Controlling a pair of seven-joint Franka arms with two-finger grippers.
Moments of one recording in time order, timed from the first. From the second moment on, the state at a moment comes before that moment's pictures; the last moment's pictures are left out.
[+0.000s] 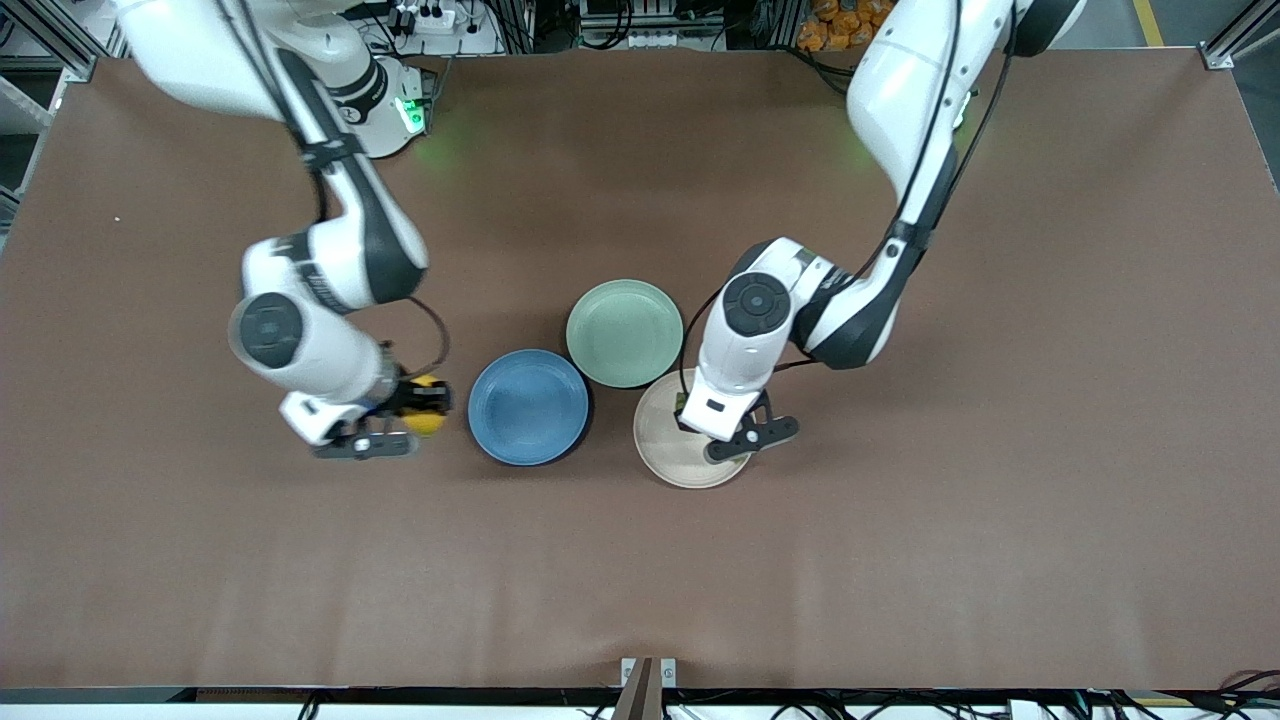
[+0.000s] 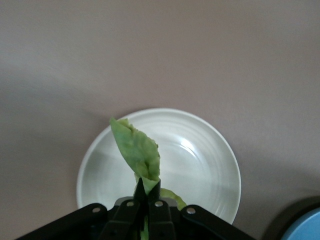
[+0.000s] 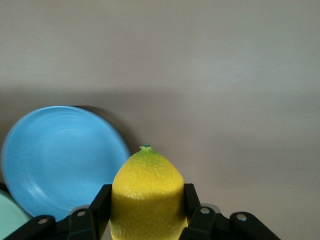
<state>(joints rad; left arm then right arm) -0.57 0.71 -0.04 -1.44 0.07 2.29 -0.99 0.20 0.43 0.04 -1.73 0.04 2.12 0.17</state>
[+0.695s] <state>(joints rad) -0.35 0.61 -0.04 -1.44 0.07 2.13 -0.79 0.03 0.32 0.01 -1.83 -0.06 2.10 -0.01</state>
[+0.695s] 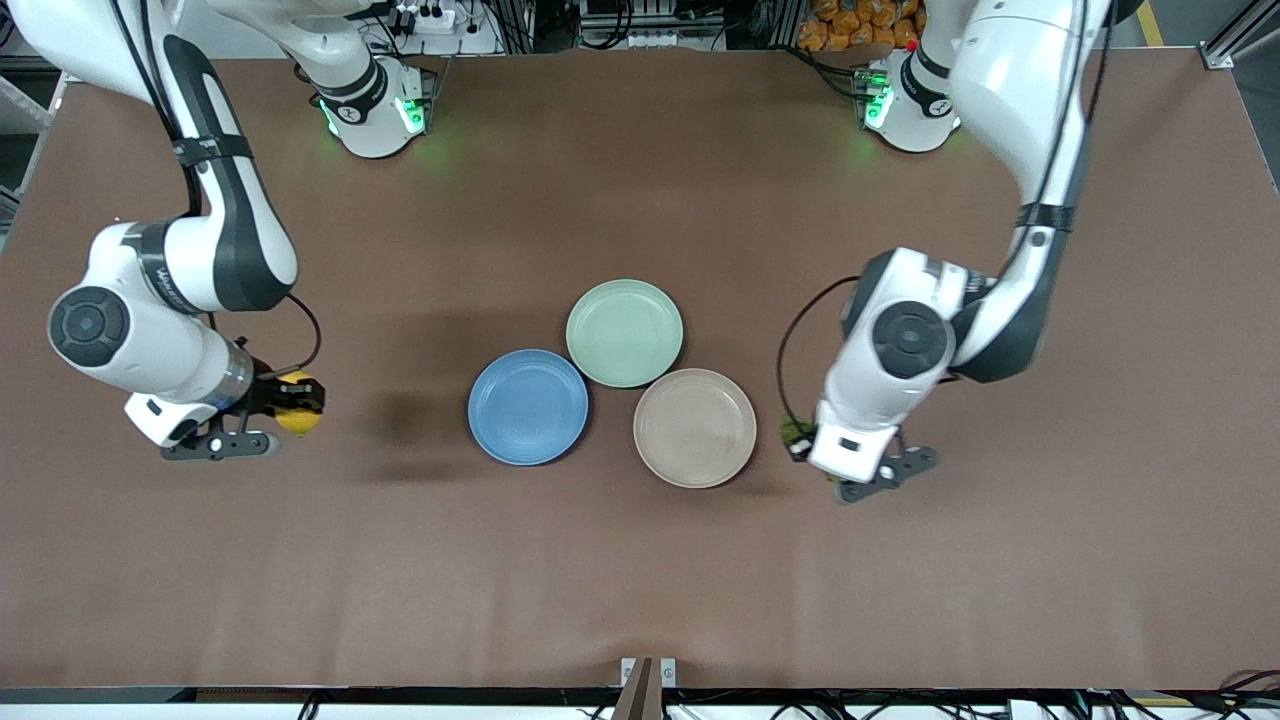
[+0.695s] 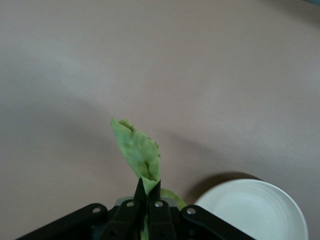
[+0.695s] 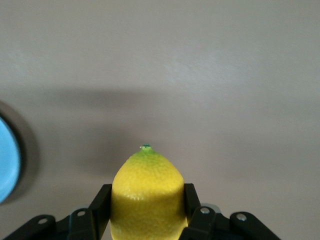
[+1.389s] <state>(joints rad) -0.17 0.58 -0.04 -1.45 0.07 2.05 -0.47 -0.03 0.30 -0.04 -2.06 -0.09 2.33 -0.13</state>
